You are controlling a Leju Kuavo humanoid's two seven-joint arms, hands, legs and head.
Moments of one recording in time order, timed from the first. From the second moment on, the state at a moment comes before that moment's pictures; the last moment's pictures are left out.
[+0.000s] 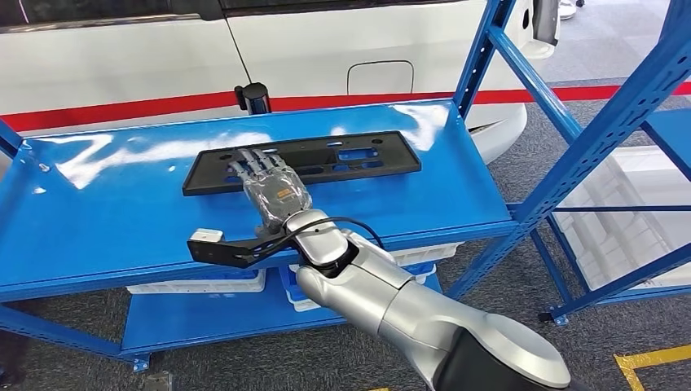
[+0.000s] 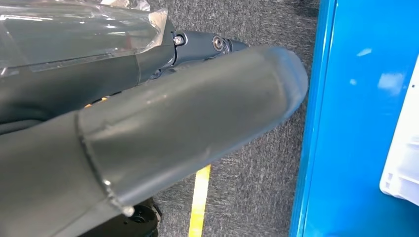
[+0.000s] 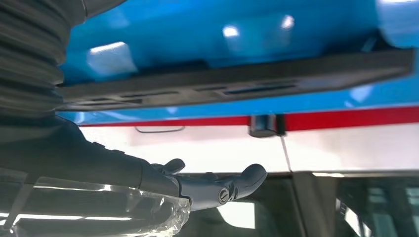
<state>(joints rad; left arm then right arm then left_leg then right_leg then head) -0.11 -0.19 0.80 -0.21 -0.22 0.19 -0.60 -0.99 0.34 1.52 -0.55 0.76 -0.29 0.23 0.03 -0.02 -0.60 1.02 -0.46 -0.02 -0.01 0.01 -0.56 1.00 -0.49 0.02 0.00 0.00</state>
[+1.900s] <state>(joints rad) -0.10 -0.19 0.81 -0.21 -0.23 0.25 -0.60 -1.05 0.34 1.44 -0.17 0.74 -0.46 0.35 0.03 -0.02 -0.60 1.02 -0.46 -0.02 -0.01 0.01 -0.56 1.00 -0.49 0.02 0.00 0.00</state>
